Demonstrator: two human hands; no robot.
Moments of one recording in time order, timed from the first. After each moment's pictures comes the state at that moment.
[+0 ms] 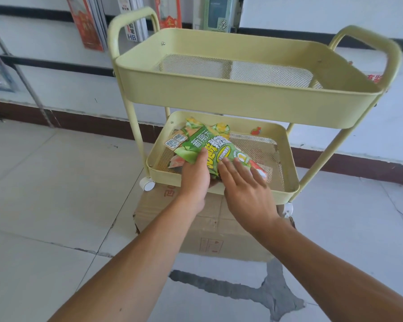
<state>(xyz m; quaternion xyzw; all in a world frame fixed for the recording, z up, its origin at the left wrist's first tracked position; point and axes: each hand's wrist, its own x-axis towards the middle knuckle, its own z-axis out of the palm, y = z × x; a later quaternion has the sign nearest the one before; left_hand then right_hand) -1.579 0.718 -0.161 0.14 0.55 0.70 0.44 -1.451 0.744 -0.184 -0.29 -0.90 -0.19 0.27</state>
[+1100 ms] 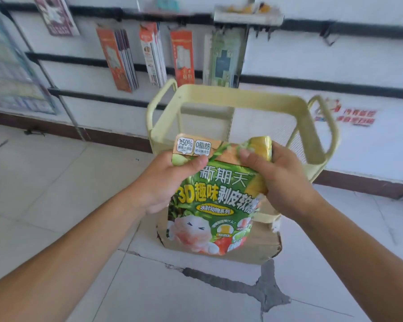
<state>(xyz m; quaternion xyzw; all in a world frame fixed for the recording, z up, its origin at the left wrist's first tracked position) -1.615 0.614 0.064 0.40 0.57 0.56 0.45 -1.428 0.717 0.070 -0.29 -0.59 0.66 0.35</state>
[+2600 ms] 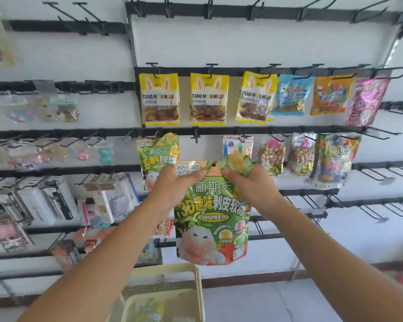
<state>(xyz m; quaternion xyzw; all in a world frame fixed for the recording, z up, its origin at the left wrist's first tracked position) -1.443 0.810 0.711 0.50 0.60 0.54 0.32 -1.247 0.836 0.727 -0.45 -0.67 0.41 0.43</state>
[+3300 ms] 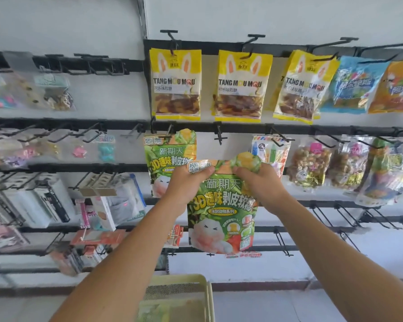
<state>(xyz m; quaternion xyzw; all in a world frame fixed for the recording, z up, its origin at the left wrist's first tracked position) -1.511 0.951 0.666 0.43 0.63 0.55 0.35 -1.326 0.986 0.686 -0.46 -0.64 0.45 0.42</state>
